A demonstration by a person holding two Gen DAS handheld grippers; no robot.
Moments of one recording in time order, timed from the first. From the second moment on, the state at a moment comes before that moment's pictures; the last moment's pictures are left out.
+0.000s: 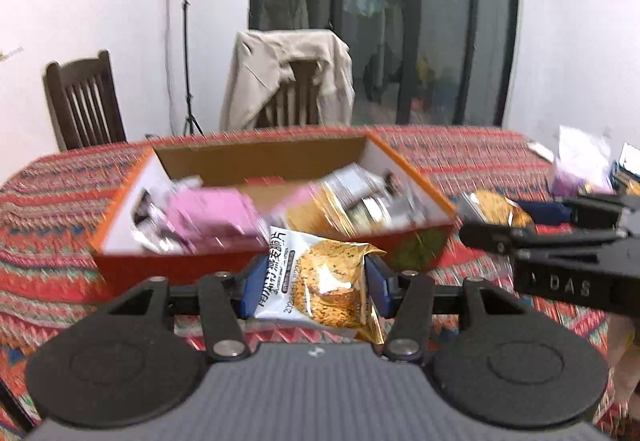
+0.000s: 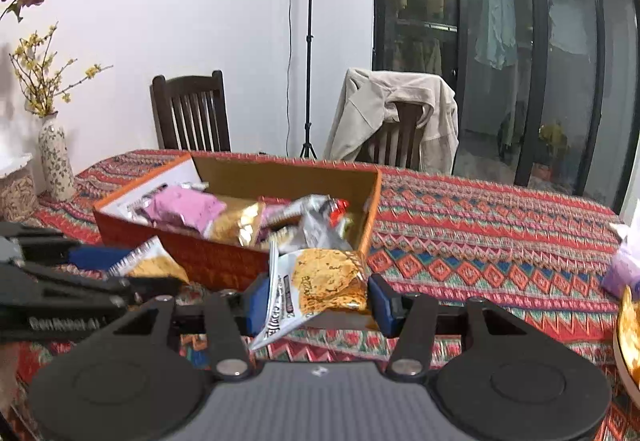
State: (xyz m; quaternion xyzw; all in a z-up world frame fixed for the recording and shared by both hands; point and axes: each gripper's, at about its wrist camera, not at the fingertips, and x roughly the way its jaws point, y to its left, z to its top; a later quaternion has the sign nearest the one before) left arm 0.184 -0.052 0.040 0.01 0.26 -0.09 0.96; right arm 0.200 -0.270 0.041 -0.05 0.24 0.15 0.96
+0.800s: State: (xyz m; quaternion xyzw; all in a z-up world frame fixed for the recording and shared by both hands) left arm 0.306 0.036 0.056 -0.07 0.23 0.00 0.97; right arm 0.317 -0.194 0.068 -0.02 0.20 0.15 0.97
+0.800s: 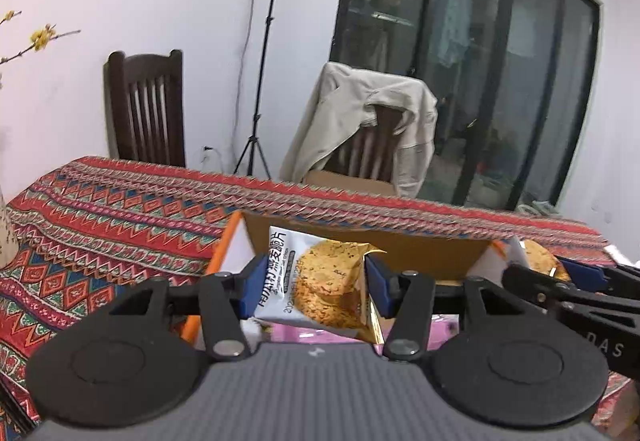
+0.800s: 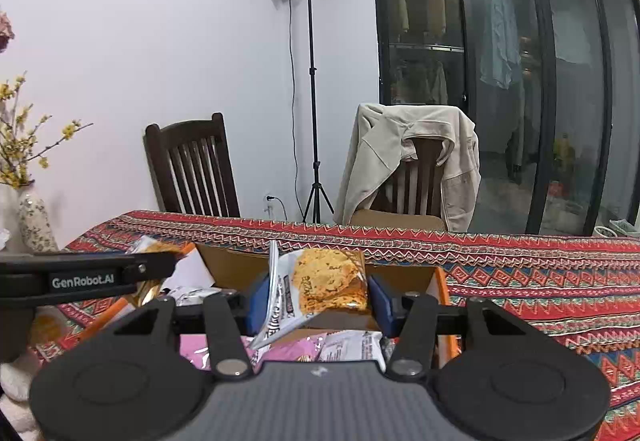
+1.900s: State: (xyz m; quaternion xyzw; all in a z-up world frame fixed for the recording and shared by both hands) left arm 0.172 0.046 0.097 -0.07 0.12 -0.01 0.99; right arm 0.222 -0.230 0.086 0.01 0.16 0.14 0.98
